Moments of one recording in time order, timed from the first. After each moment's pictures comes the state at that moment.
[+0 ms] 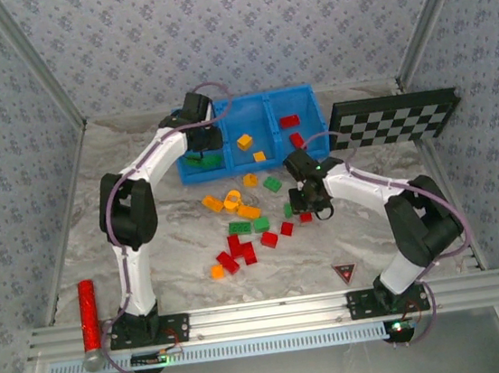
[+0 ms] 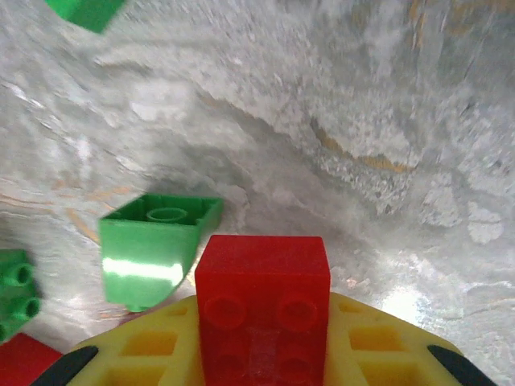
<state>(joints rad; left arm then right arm) -0.42 2.09 1.80 -0.69 -0.04 -0.33 0.56 1.60 1.01 -0.71 0.01 0.48</state>
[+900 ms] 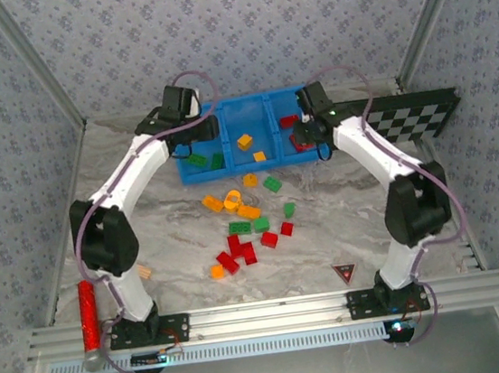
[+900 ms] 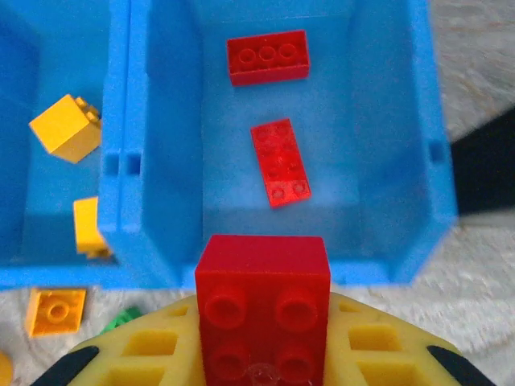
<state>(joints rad) -0.44 1.80 1.67 -0.63 -0.01 -0.31 0.35 1.79 1.54 -0.69 0.13 0.25</state>
